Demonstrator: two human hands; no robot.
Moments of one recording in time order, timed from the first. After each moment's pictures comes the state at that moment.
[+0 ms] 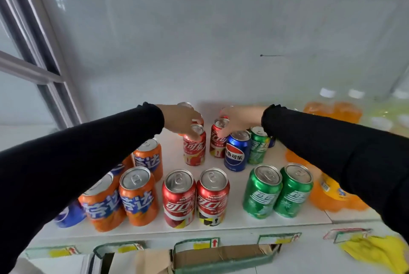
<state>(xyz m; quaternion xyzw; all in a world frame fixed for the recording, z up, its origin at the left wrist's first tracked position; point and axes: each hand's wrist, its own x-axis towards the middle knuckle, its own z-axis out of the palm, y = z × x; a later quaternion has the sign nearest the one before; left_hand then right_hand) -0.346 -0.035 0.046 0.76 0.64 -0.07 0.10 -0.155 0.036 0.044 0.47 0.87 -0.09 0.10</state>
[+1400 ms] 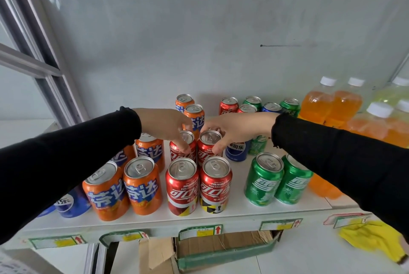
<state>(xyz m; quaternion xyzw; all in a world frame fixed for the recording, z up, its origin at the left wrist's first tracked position) -0.362 -0.078 0.035 0.75 0.64 -0.06 0.15 -0.154 -0.013 0.027 0.31 0.93 -0.16 0.09</state>
